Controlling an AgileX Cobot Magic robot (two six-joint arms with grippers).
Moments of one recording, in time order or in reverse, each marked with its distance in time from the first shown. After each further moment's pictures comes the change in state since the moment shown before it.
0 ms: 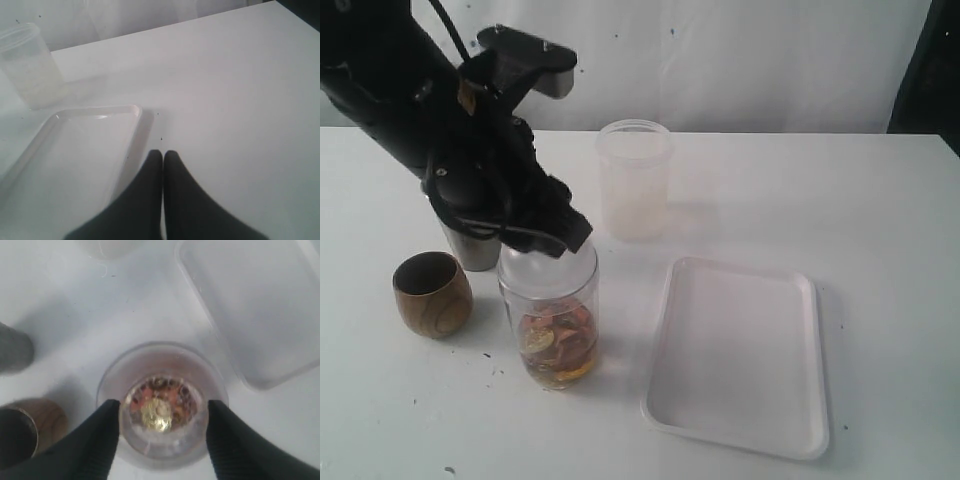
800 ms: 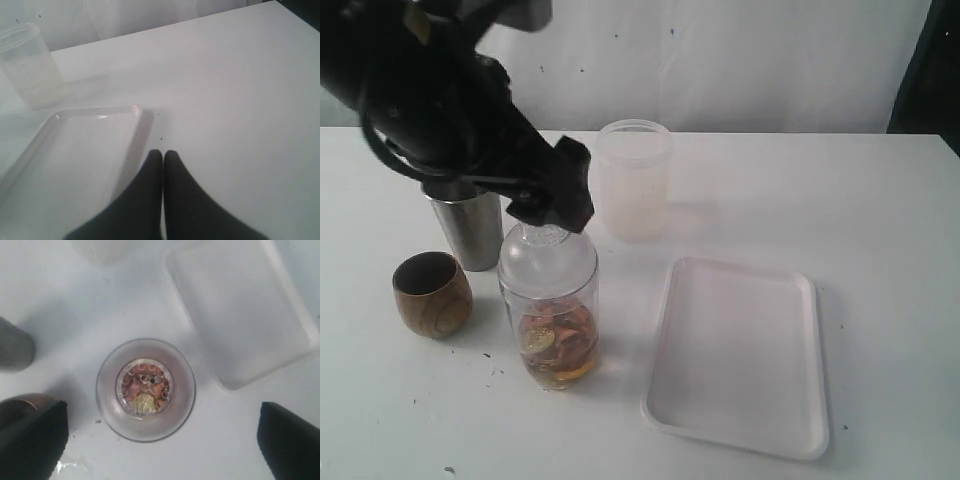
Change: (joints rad) left arm 0.000 -0.130 -0.088 -0.028 0.076 -0.022; right arm 0.000 0.000 0.000 0.000 0.000 0.000
